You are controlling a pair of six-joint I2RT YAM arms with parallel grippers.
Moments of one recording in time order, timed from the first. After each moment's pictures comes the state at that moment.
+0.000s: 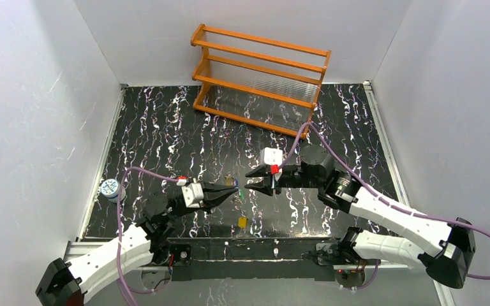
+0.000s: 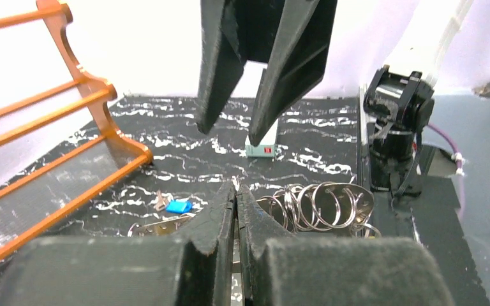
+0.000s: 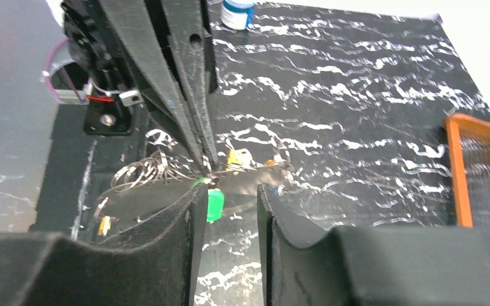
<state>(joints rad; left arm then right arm) -0.79 0.58 0.15 0.67 0.48 0.03 0.97 0.98 0.80 -0.02 -0.50 -0.26</state>
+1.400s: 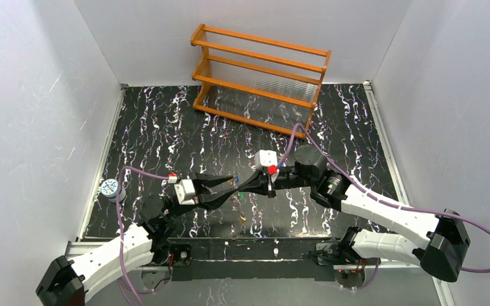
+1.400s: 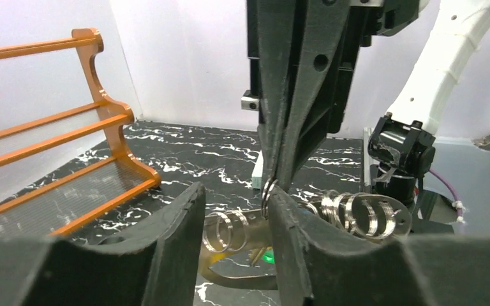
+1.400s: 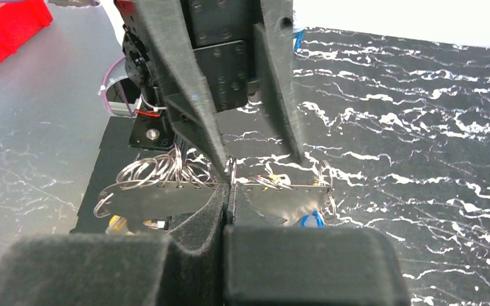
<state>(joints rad) -0.79 0.61 0.12 0.90 0.46 -0.09 0.96 1.07 0.77 0.17 -0.69 -0.18</state>
